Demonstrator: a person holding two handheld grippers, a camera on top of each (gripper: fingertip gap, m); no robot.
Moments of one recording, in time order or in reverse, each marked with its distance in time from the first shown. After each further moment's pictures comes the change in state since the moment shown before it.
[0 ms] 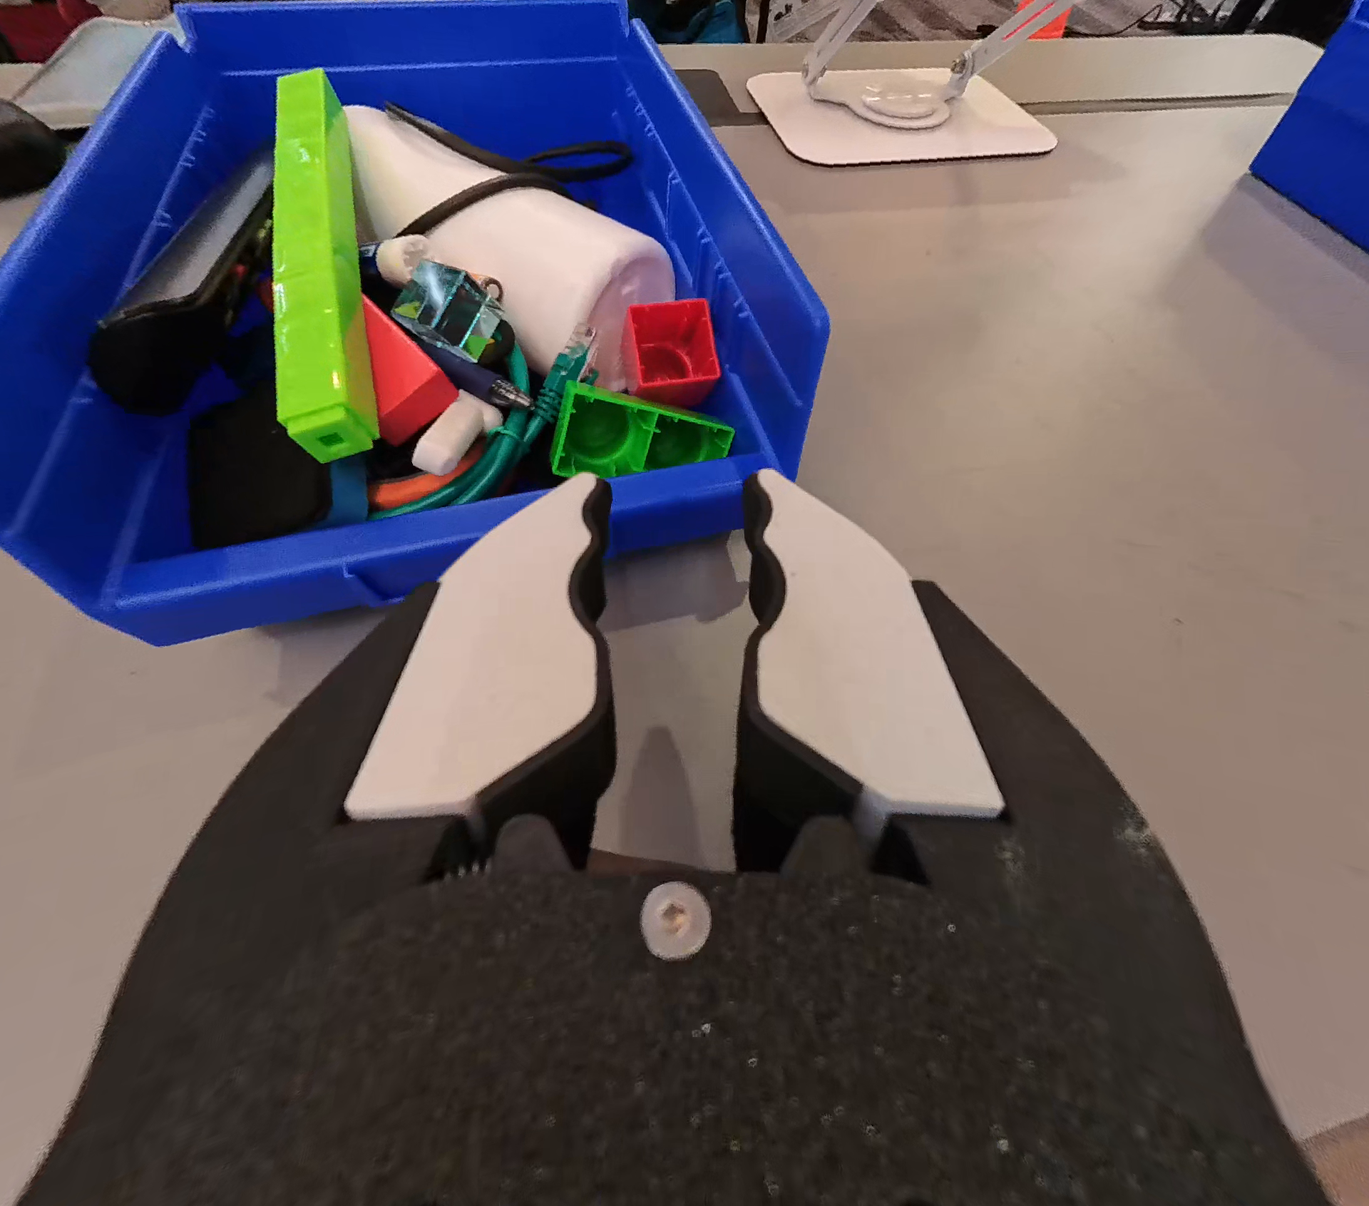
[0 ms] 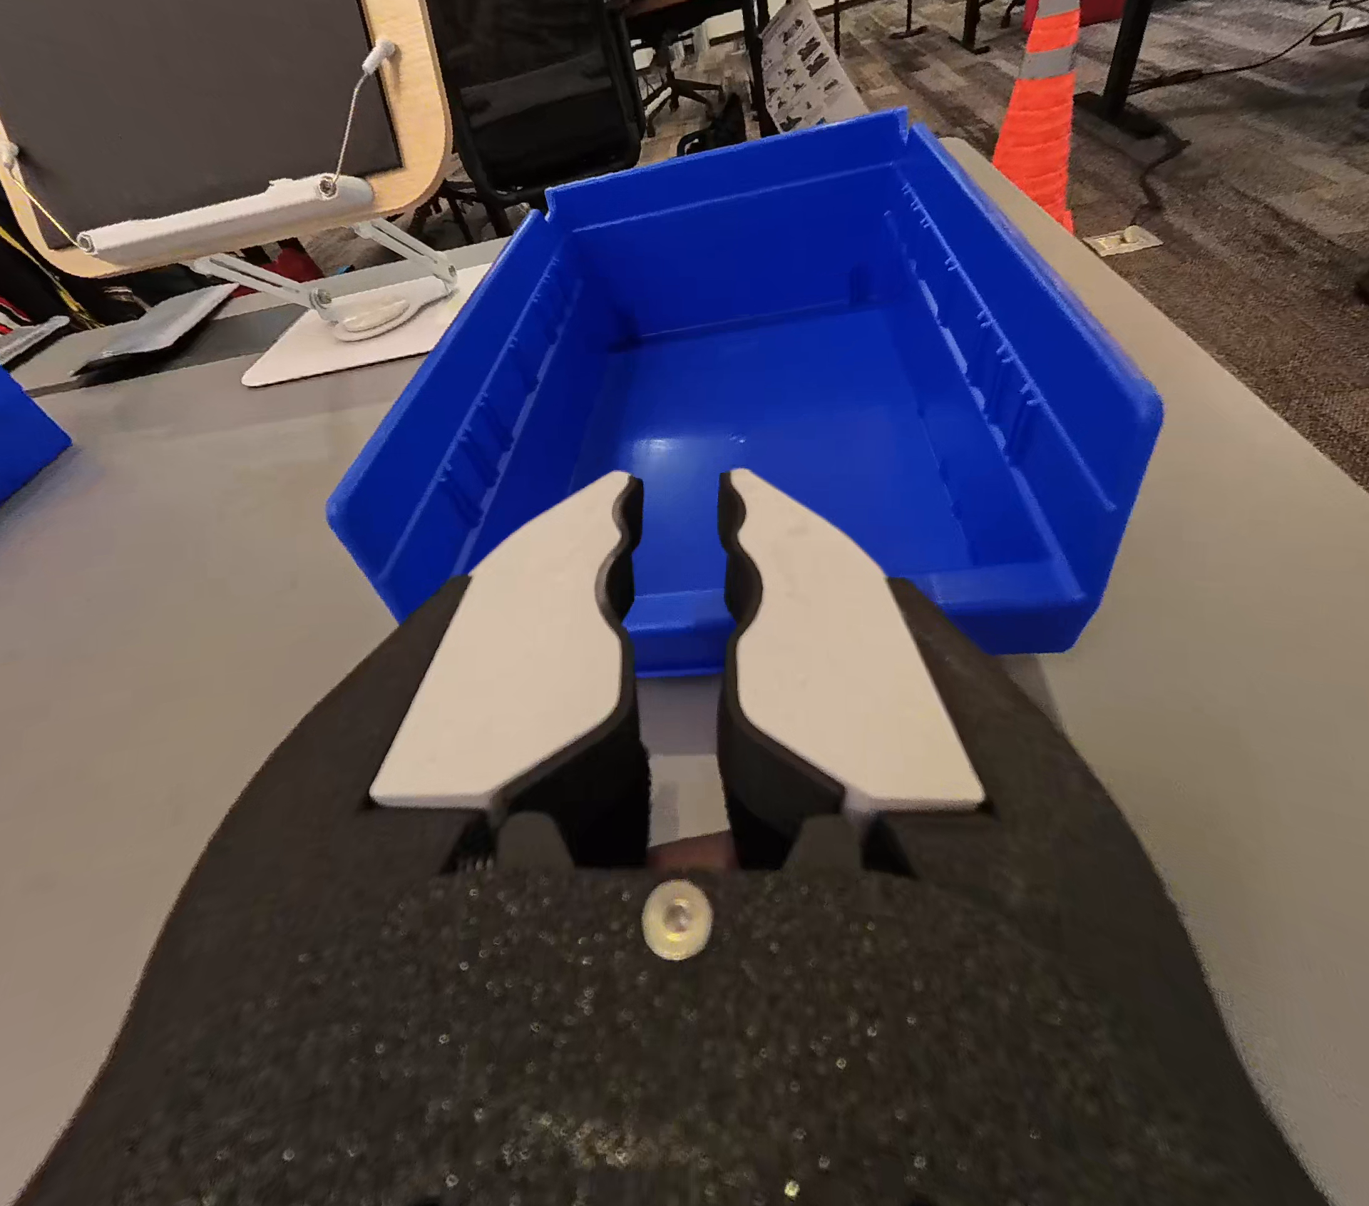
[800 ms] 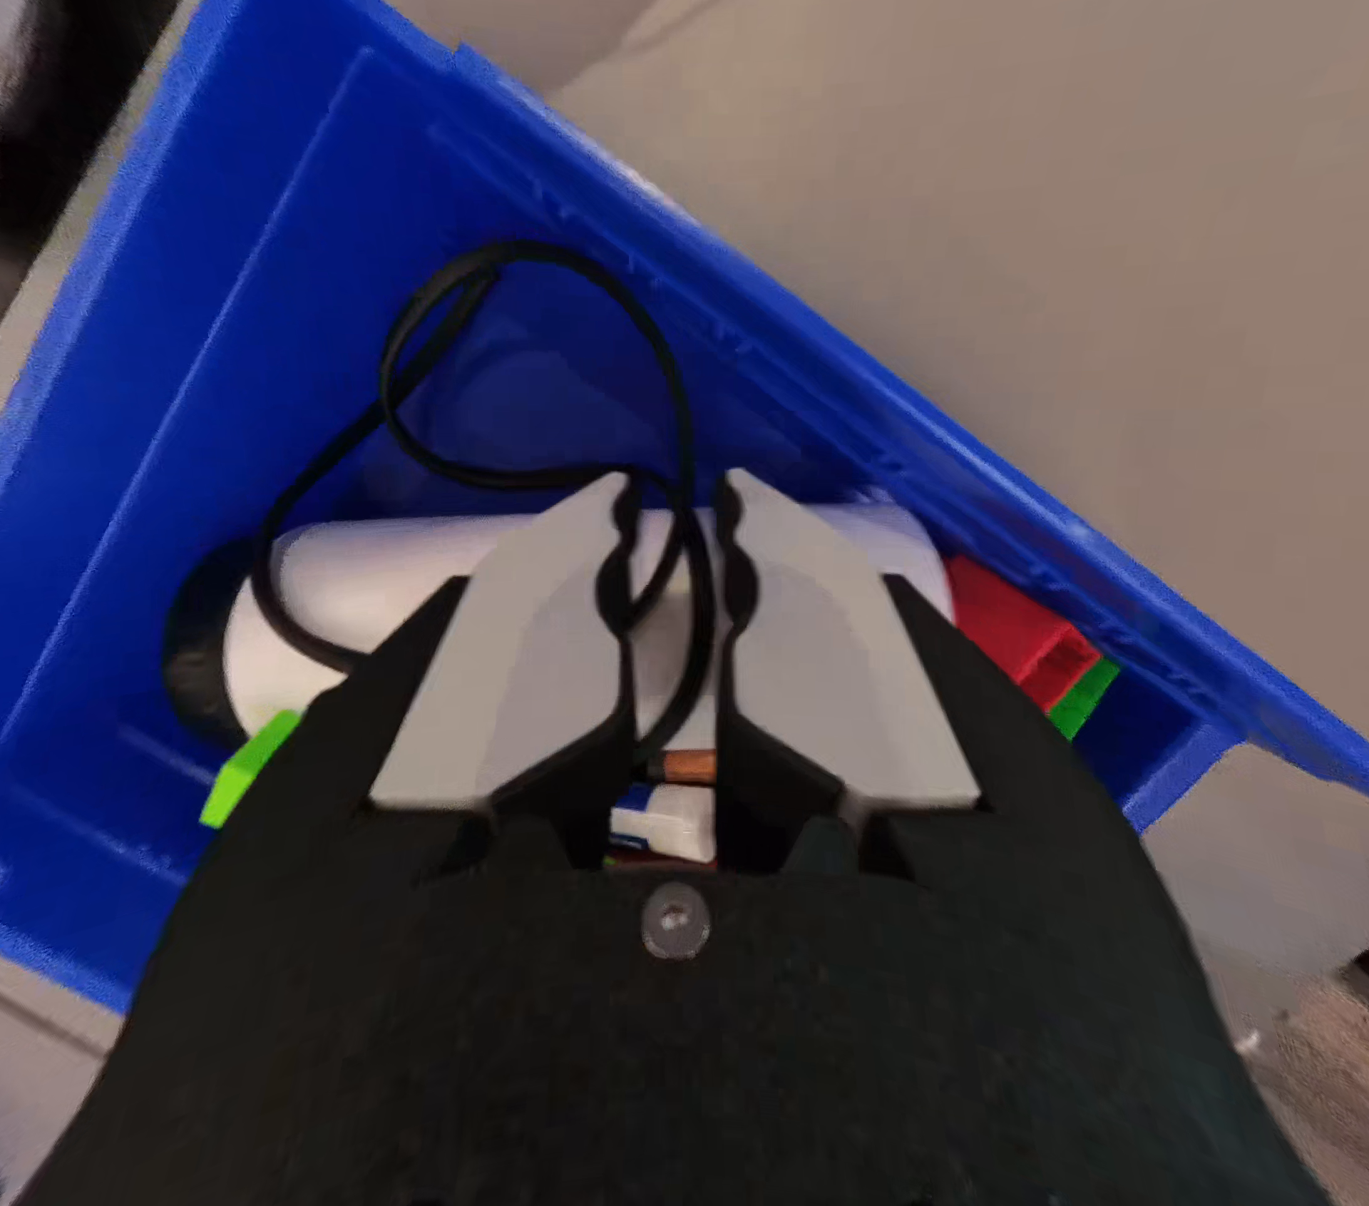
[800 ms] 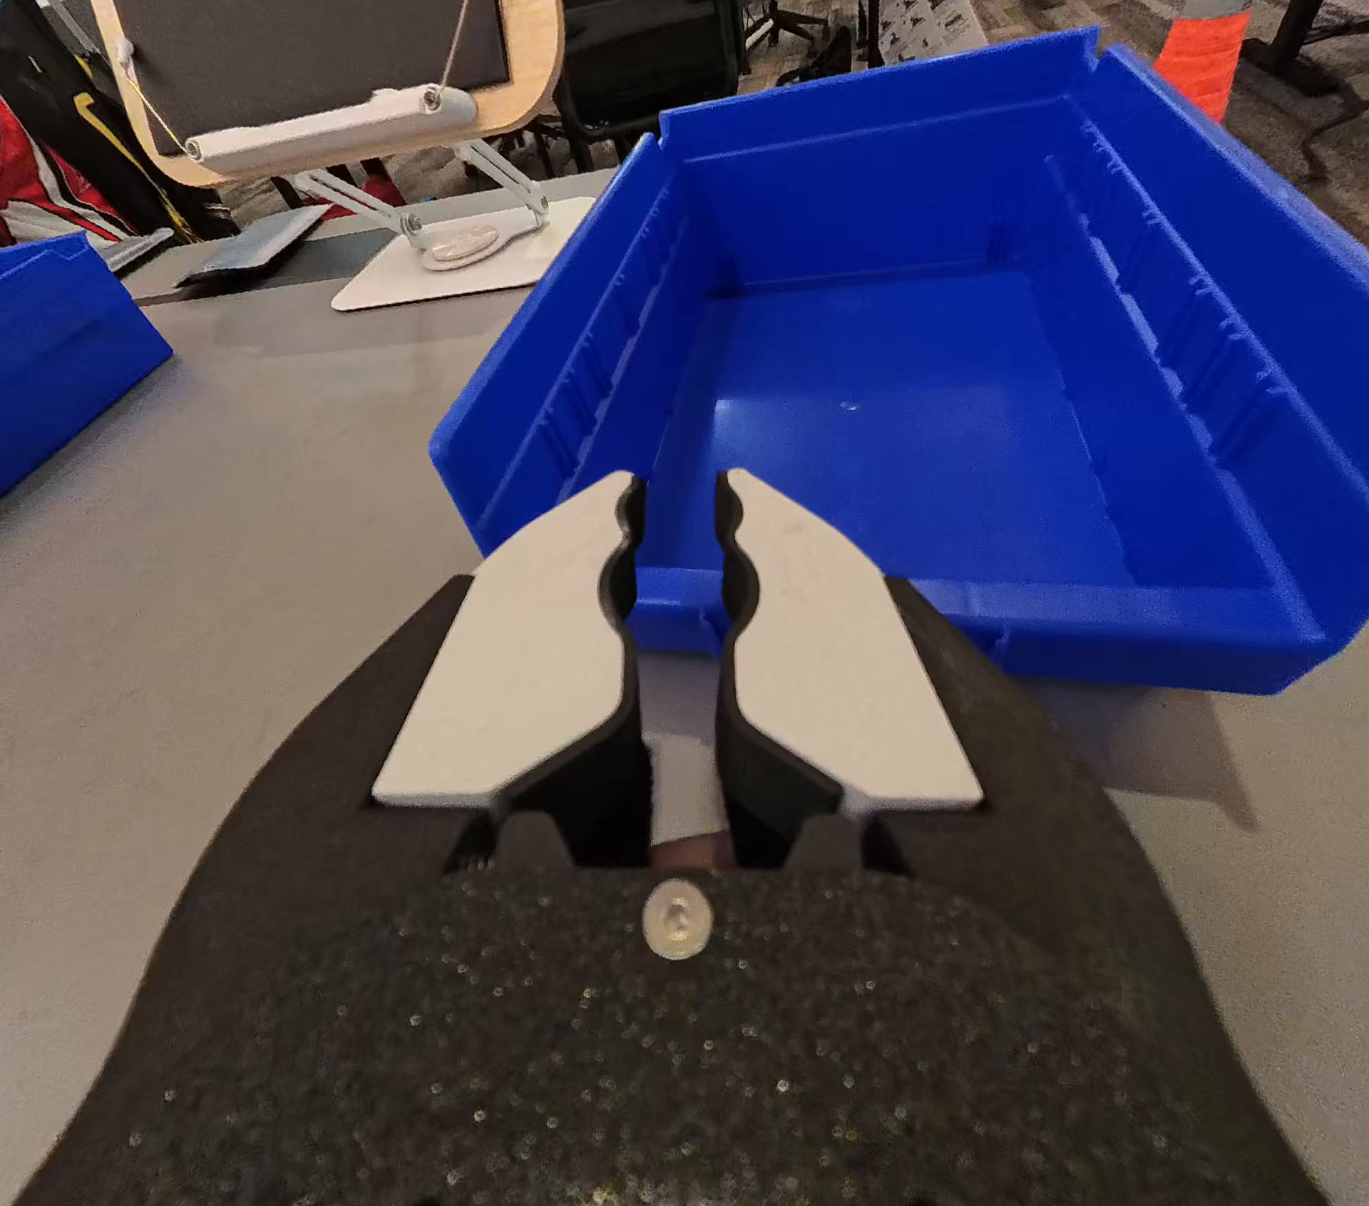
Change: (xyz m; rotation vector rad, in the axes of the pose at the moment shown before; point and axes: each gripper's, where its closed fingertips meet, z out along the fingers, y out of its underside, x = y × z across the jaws) left arm -0.047 -0.052 0.187 -0.800 0.461 0.532; right arm -0.036 0.018 0.011 -0.069 -0.125 -0.036
